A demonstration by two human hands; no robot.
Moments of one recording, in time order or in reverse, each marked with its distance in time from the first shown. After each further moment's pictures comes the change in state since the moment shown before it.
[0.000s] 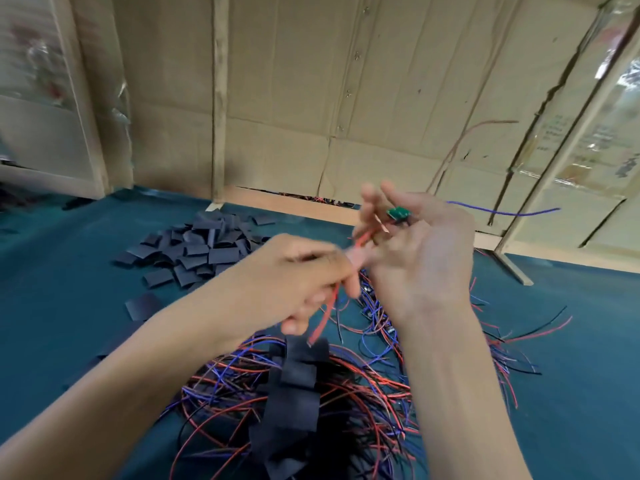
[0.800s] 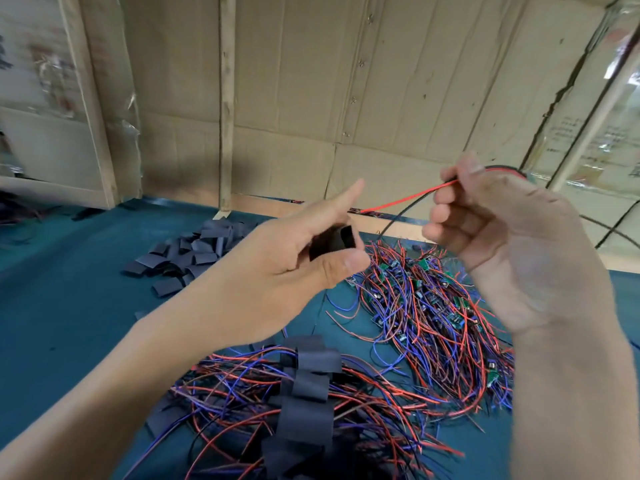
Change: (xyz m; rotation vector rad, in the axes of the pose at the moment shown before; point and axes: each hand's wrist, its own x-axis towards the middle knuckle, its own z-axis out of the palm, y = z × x) left_hand 0.000 0.001 -0.021 0.370 0.090 0.501; right_hand -0.012 -0.054 -0.023 -0.416 -0.253 -0.302
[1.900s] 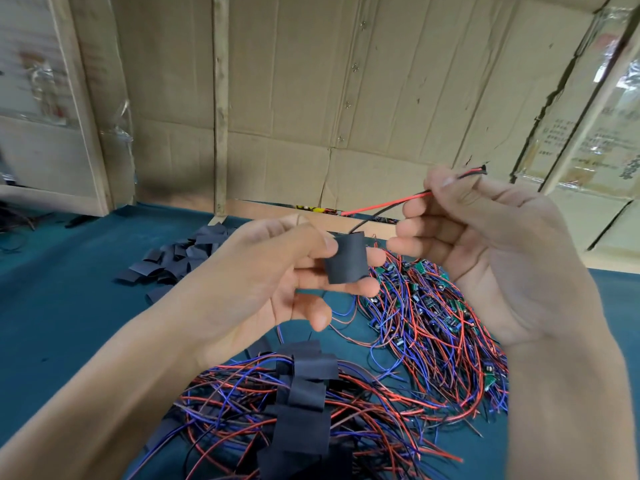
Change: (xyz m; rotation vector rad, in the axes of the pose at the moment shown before) left_hand -0.001 0.012 -0.001 -0.808 -0.016 -0.395; right_hand -0.007 -0.004 0.014 -0.017 -0.074 0.056
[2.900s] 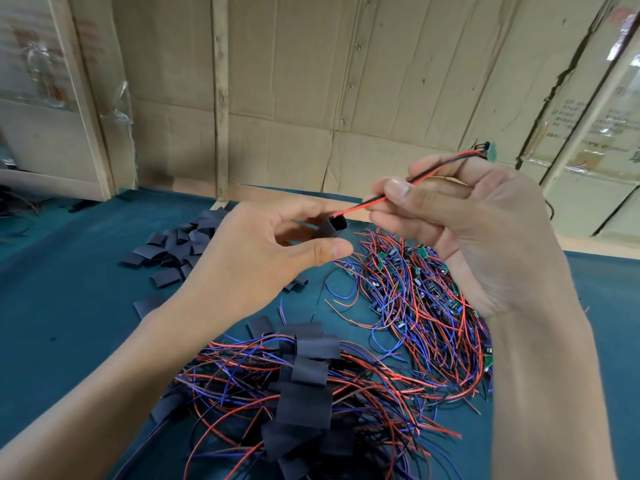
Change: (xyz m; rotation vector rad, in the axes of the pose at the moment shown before) left_hand 0.009 -0.017 -0.014 0.681 0.299 0.287; right_hand 0.002 0.011 0.008 -0.071 0.060 -0.020
